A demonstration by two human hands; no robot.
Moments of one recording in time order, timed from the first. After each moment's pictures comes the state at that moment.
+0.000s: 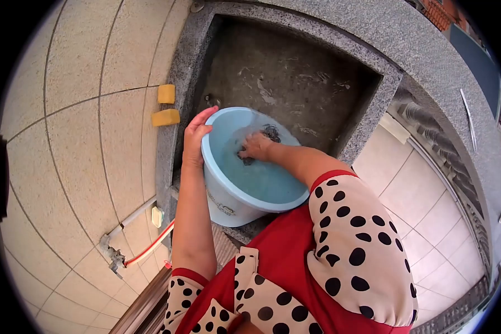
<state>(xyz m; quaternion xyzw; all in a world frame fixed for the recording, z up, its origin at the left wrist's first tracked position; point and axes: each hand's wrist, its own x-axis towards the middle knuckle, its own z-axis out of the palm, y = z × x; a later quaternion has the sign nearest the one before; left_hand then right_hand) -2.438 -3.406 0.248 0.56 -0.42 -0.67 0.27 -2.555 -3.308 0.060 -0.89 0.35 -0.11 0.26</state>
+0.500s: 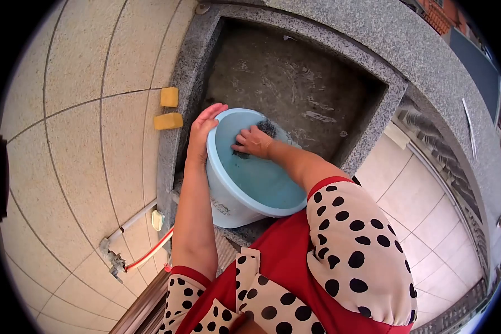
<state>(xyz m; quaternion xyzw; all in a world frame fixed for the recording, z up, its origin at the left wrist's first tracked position) -2.441 -3.432 0.230 0.54 -0.42 -0.68 0.26 -2.561 -3.340 0.078 -0.92 0.36 -0.13 0.08</state>
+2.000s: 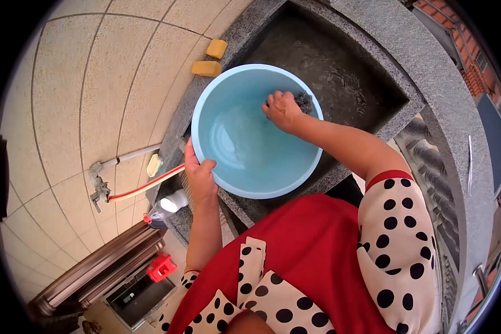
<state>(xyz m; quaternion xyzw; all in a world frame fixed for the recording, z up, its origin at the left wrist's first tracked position) -2.426 -3.237 0.359 0.60 -0.34 -0.48 0.54 -2.597 -3.345 0.193 -0.92 0.39 0.04 0.04</state>
